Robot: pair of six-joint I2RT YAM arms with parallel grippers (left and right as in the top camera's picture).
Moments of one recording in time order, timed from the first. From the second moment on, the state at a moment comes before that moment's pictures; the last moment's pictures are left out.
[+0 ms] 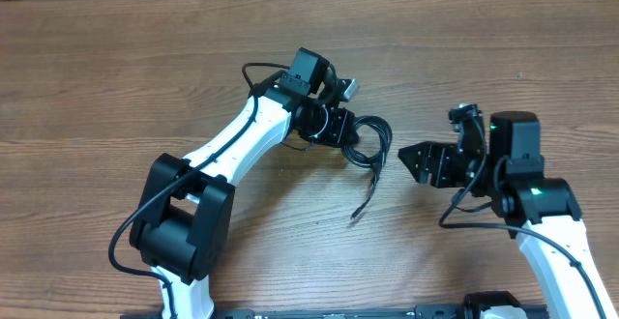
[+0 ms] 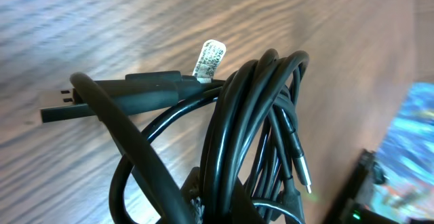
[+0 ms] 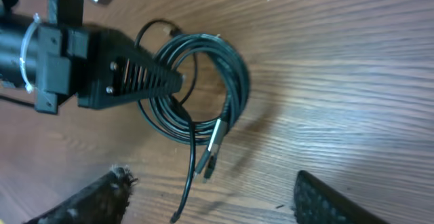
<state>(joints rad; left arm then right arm) -0.49 1.96 1.42 -0.62 0.64 -0.23 0.06 1.10 0.82 -0.65 -0.51 0.20</state>
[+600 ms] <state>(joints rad) -0.49 1.96 1.42 -0.62 0.84 -0.23 0.12 1.25 0.82 -0.62 -0.48 0.20</state>
